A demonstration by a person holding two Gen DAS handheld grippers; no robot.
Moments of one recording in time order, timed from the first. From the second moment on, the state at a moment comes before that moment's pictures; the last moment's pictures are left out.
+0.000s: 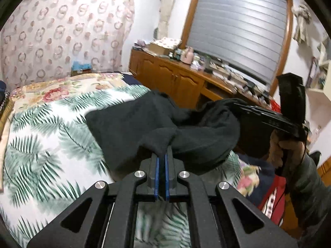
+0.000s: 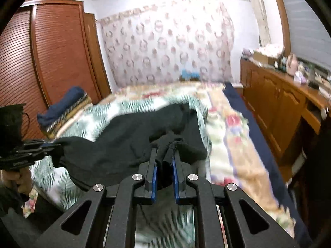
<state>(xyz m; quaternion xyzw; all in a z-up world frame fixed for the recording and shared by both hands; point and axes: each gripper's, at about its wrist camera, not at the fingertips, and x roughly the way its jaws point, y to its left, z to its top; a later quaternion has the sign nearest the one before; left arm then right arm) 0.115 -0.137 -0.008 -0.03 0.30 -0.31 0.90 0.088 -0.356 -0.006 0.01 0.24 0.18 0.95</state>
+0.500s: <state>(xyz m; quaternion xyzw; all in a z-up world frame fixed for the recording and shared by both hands) 0.251 -0.113 -0.015 -0.05 0.33 -0.24 0.91 0.245 -0.336 0.000 0.01 0.26 0.19 0.95</state>
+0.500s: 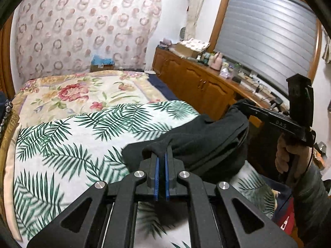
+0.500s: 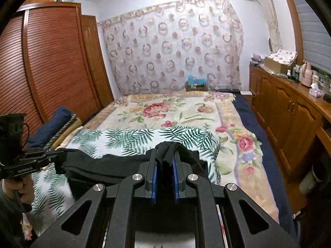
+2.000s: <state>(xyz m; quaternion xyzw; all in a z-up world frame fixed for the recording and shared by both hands) 0.314 -0.092 -0.064 -0.02 0.40 -0.16 0.90 0.297 -0.308 -0.010 -0.03 0.35 0.17 0.92</state>
